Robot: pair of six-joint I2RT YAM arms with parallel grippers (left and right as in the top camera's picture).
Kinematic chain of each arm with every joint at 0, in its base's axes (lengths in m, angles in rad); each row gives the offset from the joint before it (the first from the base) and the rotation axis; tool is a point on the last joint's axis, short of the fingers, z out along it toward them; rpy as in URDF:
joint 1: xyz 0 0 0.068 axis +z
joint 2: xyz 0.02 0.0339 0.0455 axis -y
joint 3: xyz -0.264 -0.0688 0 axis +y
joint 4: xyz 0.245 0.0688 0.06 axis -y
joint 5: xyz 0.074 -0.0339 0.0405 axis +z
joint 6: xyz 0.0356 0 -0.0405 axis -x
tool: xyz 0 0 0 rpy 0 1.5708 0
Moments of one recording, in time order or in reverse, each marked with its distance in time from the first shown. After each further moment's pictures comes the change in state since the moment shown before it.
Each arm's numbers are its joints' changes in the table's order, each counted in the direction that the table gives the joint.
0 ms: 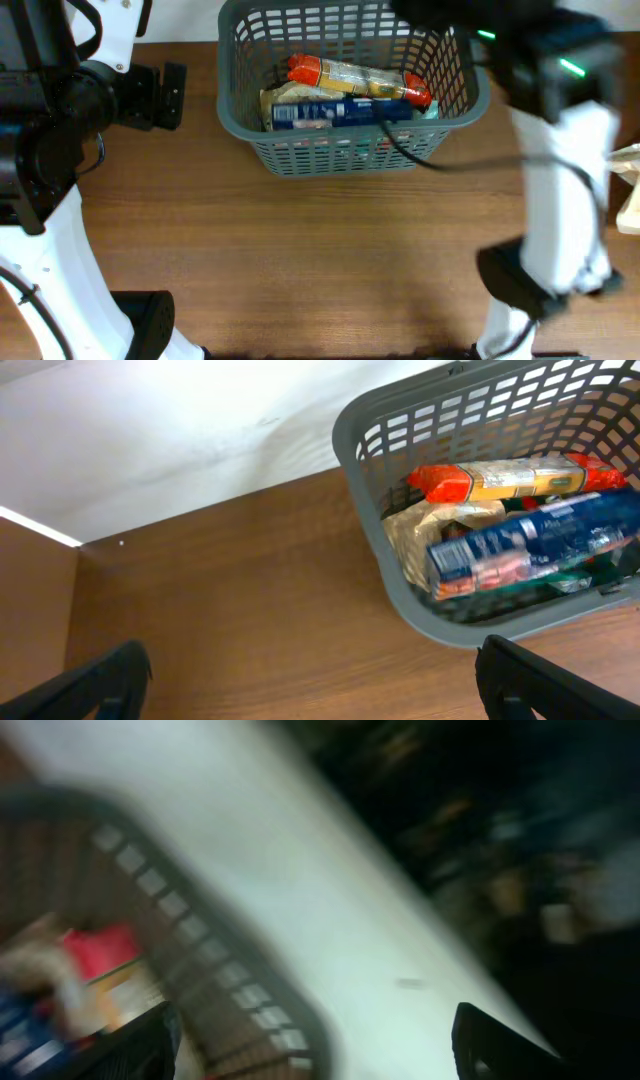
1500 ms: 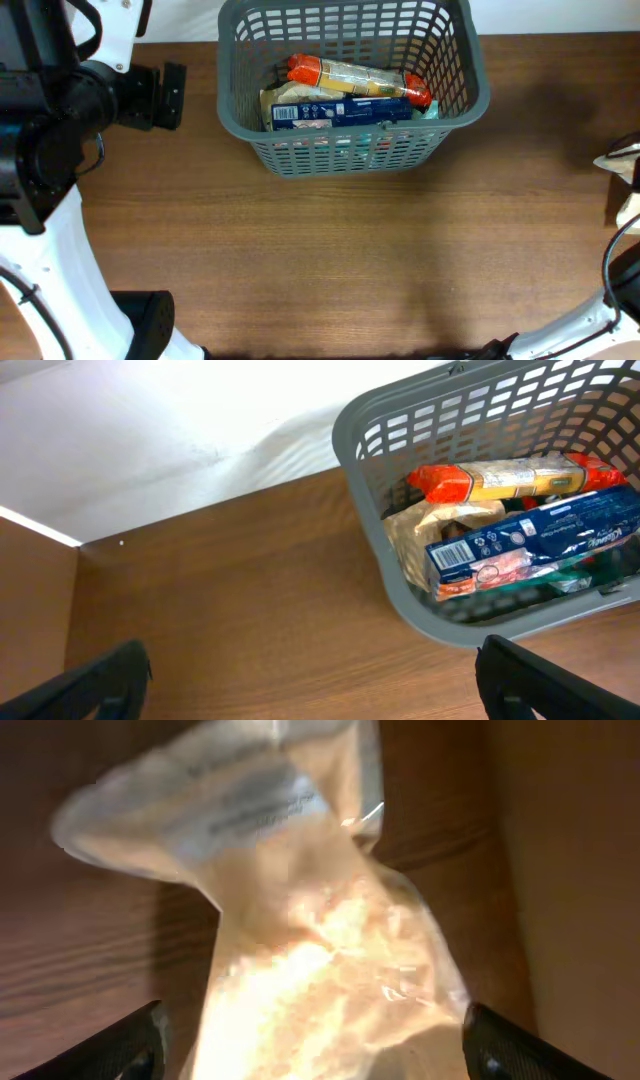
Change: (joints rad) left arm 0.000 0.000 0.000 0.000 0.000 0.000; right arm -1.116 -0.072 1.287 0.553 -0.079 -0.083
